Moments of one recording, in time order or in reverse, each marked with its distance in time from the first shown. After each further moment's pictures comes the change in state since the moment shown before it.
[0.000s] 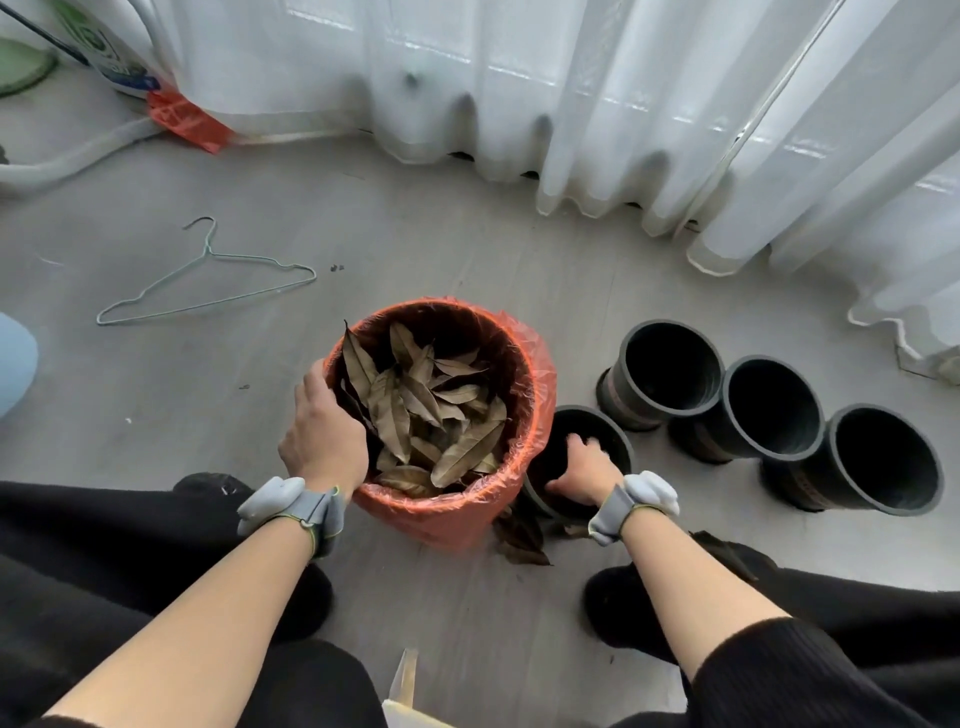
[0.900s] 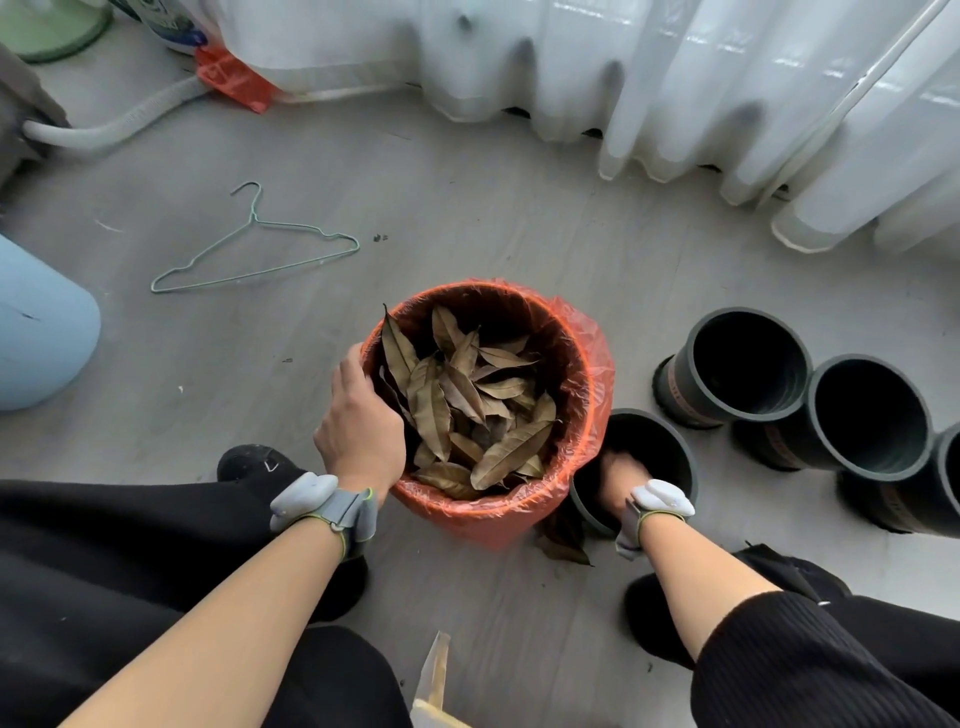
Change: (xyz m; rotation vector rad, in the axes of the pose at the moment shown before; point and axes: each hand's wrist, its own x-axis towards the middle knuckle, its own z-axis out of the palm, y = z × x) left_hand 0.005 -0.005 0.003 0.057 0.026 -0.033; right_hand 0.058 -0.003 0.048 -0.255 -0.104 -0.015
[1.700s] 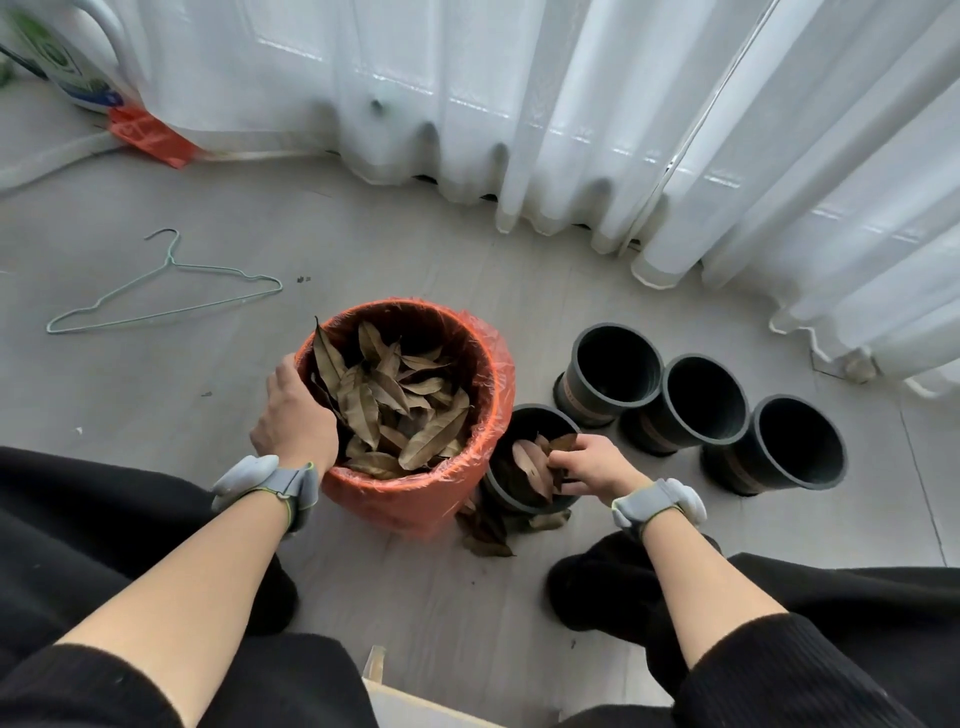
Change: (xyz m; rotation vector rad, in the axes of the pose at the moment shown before) left_hand -0.003 0.005 -0.006 -0.040 -0.073 -0.021; right_hand -0.091 0.058 -0.040 1.283 0.071 0.016
